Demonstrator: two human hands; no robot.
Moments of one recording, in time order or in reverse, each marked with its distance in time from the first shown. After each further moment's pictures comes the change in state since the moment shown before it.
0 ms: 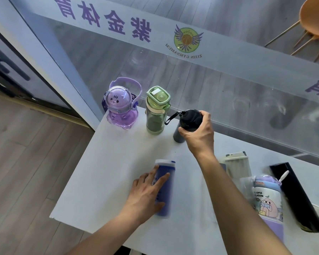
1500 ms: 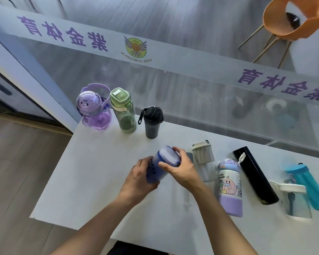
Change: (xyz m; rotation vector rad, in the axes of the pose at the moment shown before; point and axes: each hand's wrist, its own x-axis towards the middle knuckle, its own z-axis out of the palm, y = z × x) left_hand 0.020 0.086 -0.006 -0.493 0.189 -0.094; right_hand -0.107 0.050 -0.107 0.087 -0.427 0.291
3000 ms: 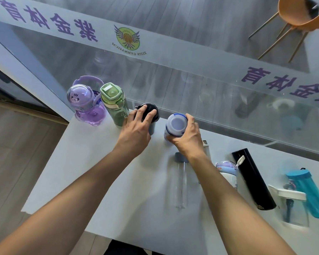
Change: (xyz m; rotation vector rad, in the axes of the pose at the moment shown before) left_hand 0.112 0.062 -0.053 0.559 0.238 0.214; right_hand 0.098 -0.022 -0.041 -0.270 0.314 -0.161
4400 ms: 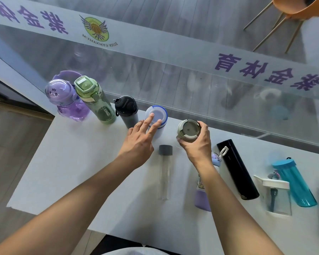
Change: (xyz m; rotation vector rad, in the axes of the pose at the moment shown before) left_hand -0.028 0.078 0.033 -0.015 -0.193 0.050; right_hand -0.015 0.097 -0.052 0.152 0.200 0.006
